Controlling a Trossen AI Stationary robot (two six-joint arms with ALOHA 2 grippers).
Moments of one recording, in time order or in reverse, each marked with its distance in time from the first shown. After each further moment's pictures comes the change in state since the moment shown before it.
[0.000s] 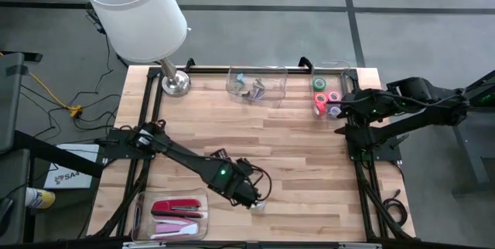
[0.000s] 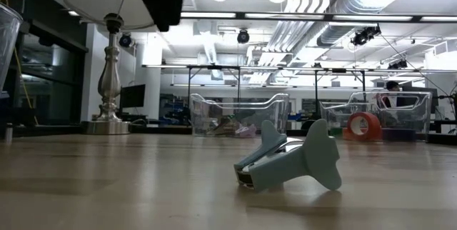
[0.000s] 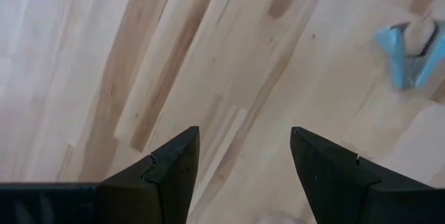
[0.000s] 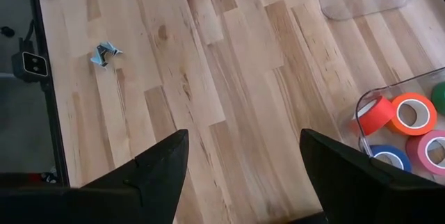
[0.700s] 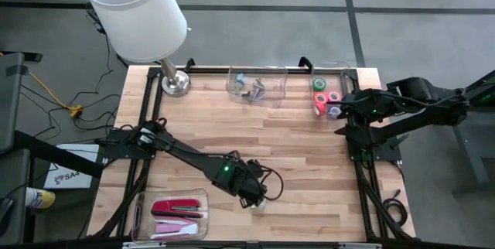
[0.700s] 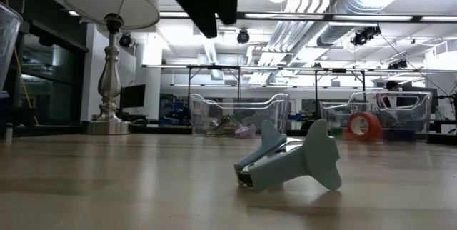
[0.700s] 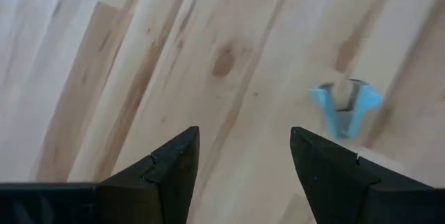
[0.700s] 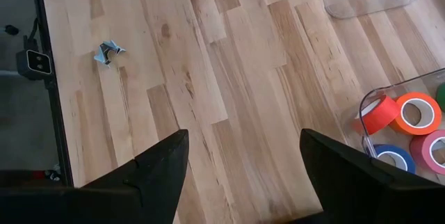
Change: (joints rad) left arm 0.035 -0.003 -0.039 0.261 -0.003 0.122; right arm 0.000 0.000 0.000 0.000 -0.013 -0.001
